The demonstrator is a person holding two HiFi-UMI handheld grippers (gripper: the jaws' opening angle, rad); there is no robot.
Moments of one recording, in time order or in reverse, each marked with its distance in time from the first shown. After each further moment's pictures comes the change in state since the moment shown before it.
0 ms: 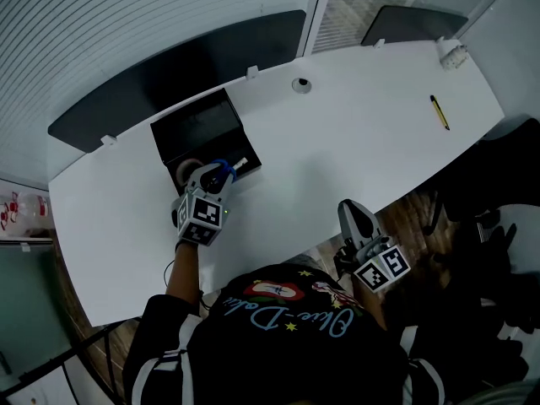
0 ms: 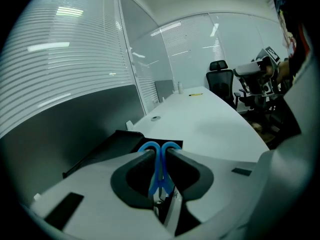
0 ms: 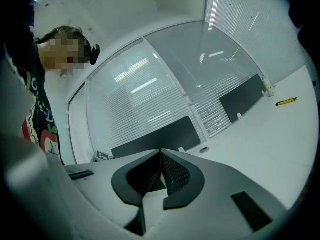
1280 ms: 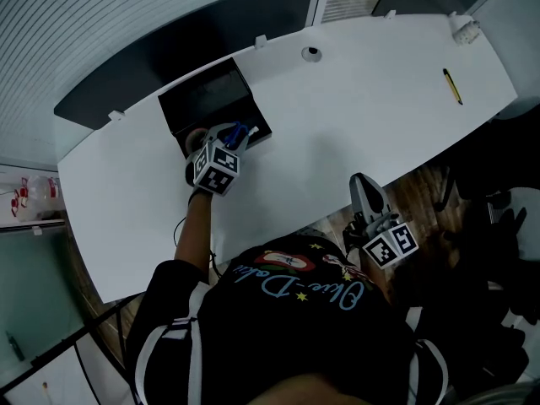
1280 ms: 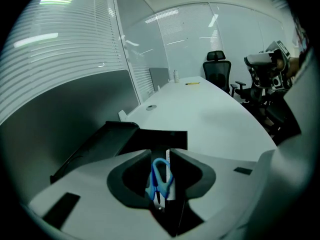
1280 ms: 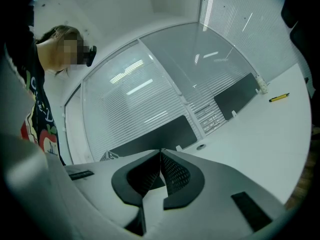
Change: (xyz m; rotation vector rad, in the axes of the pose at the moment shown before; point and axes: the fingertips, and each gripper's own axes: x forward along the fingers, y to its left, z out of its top) left arm 0.040 0.000 -0.013 0.030 0.128 -0.069; right arm -0.011 -0.005 -0.010 0.037 -0.011 -0.040
